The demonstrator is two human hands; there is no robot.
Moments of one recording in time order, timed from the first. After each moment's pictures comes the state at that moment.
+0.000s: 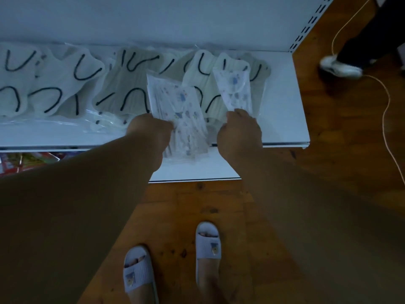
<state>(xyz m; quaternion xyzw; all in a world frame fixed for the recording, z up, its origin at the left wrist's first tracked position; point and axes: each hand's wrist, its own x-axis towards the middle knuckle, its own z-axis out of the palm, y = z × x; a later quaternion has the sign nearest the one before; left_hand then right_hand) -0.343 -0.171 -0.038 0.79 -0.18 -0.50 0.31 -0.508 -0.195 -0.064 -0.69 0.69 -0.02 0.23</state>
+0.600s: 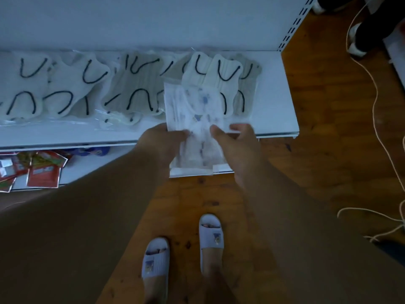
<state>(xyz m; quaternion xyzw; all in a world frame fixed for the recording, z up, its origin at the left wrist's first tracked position) -0.352 -0.126 -0.019 0.70 -0.16 -0.61 0.35 -0.506 -0.133 -0.022 -0.37 0.71 -0.26 0.54</state>
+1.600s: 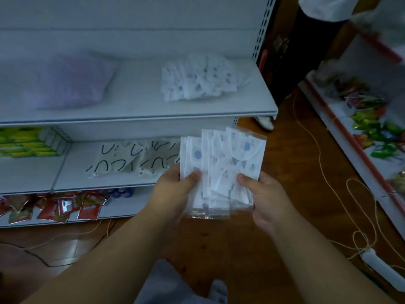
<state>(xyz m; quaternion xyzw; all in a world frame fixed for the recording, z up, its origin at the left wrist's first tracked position) -0.441 0.031 0.319 0.61 -0.28 -0.59 0.46 -0.621 0.015 0.318 -0.26 0.56 -0.44 0.65</state>
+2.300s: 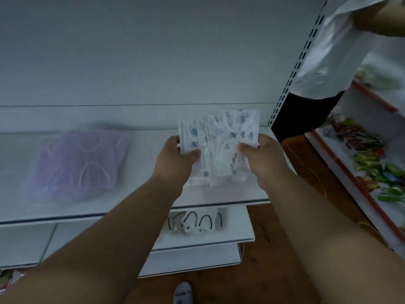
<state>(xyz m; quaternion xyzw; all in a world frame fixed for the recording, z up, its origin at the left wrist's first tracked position) -0.349 -0.211 0.399 0.65 -0.39 -0.43 0.48 -0.537 -0.243 0.411 -0.48 0.66 -0.42 0.40</state>
